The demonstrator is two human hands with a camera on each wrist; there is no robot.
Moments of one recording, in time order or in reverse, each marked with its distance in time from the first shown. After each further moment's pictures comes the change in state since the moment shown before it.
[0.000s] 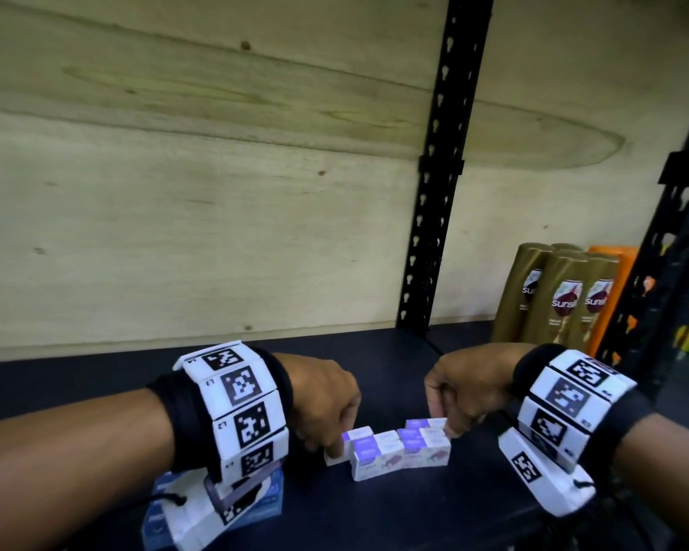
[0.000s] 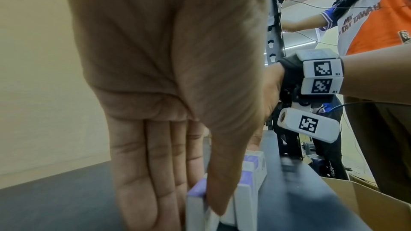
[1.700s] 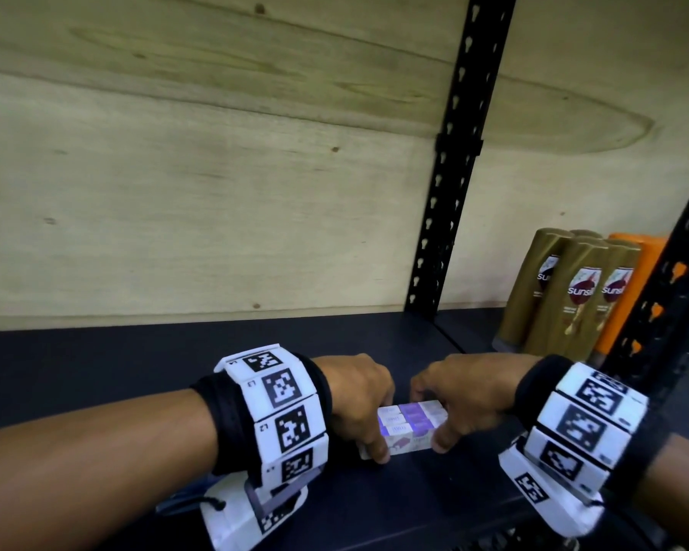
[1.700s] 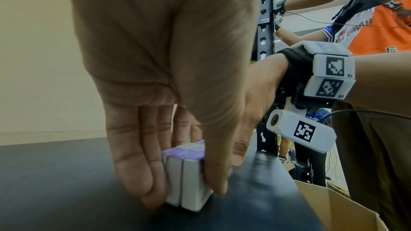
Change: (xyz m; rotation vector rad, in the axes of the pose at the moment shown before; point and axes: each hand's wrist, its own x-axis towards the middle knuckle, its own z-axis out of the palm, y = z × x) left_hand 0.007 0.025 0.017 0.007 0.115 0.019; right_hand -0.004 -0.029 0.022 -0.281 0.058 -0.043
